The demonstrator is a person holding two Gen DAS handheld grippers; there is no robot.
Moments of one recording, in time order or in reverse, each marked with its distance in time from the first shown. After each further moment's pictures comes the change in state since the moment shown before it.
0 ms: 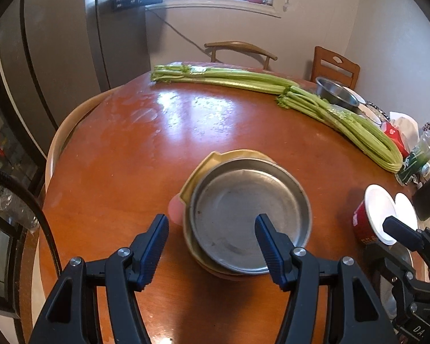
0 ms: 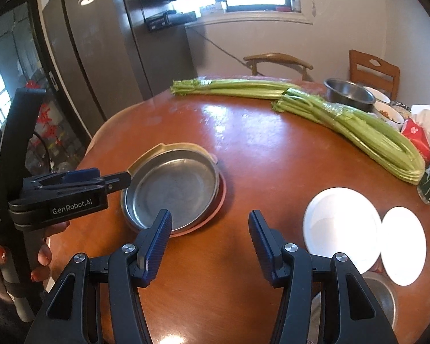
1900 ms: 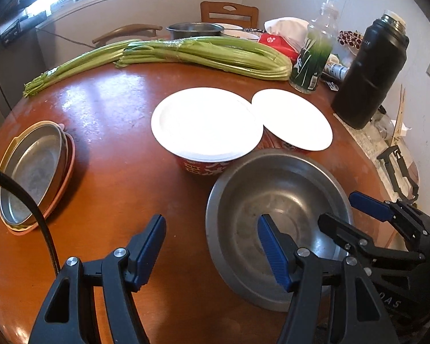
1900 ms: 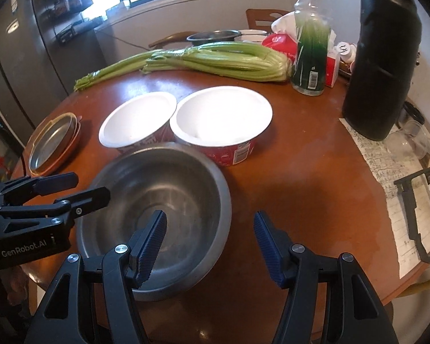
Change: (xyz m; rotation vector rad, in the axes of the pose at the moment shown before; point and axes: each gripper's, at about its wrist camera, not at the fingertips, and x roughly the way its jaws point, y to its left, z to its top) left arm 0.009 -0.220 -0.098 0.329 0.119 -0.256; right arm -0.075 -0.163 -0.134 0.247 0.084 -0.258
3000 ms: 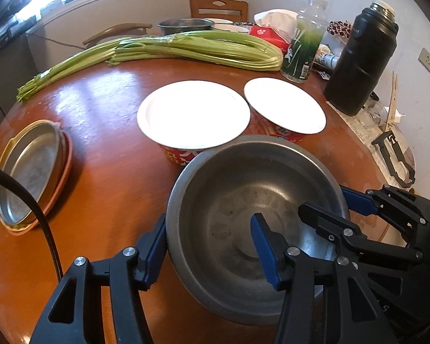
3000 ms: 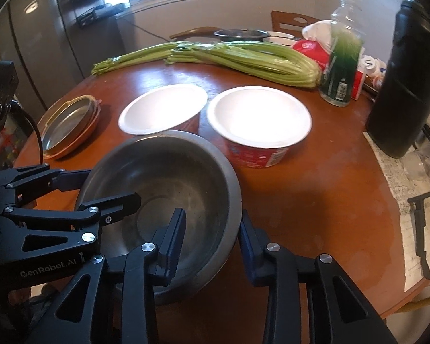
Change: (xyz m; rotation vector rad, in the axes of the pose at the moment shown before) left arm -0.007 0.004 -0.011 0.045 0.020 -0.019; right arm 0.003 0.035 0.002 -0.107 0.010 0.043
